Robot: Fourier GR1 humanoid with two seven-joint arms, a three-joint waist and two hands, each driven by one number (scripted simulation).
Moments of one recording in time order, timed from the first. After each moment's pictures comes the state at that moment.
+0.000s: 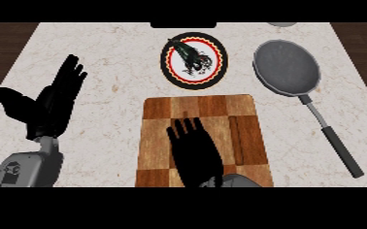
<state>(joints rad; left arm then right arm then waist) -0.19 0.25 0.02 -1.55 0.20 0.13 0.20 -0.44 -0.06 0.83 -1.65 0.82 0.68 0.83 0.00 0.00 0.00</state>
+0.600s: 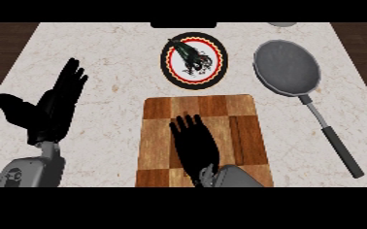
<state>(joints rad) -0.15 0.22 0.04 -1.58 0.16 0.11 0.21 -0.40 -0.02 0.78 -1.48 0.96 0.58 0.67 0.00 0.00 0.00</state>
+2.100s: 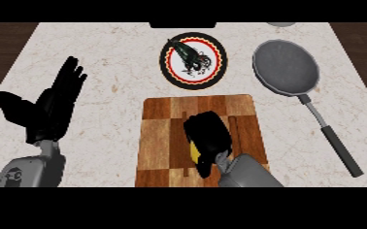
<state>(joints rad) -0.17 0.18 0.08 -1.60 0.11 0.08 0.24 -0.37 -0.05 0.66 -1.37 1.04 0.26 0.41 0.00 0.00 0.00</state>
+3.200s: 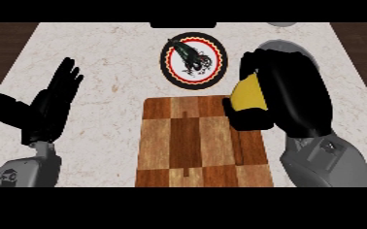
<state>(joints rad) -0.16 0.19 0.10 -1.60 0.12 0.05 0.24 -0.51 -0.19 0.29 -1.89 1.12 0.35 0.49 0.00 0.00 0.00</state>
